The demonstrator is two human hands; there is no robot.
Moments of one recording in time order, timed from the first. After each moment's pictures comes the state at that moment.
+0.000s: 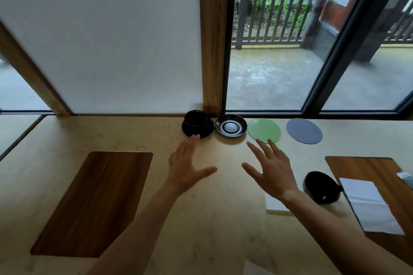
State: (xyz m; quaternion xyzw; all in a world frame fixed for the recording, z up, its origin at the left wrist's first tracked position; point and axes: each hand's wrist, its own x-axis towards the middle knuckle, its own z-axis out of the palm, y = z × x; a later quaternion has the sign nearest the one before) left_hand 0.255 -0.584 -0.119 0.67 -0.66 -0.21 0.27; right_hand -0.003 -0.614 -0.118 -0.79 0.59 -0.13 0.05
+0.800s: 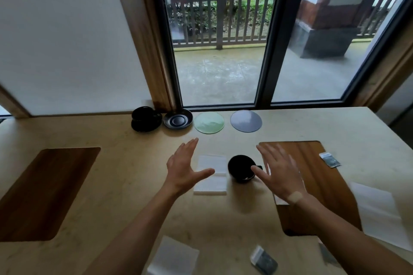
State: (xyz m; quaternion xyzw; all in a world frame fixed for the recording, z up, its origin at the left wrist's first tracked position) left_hand 0.014 -0.557 -0.116 0.67 -0.67 -0.19 0.25; right_hand -0.275 -0.581 -0.125 -0.76 0.63 -0.14 0.07
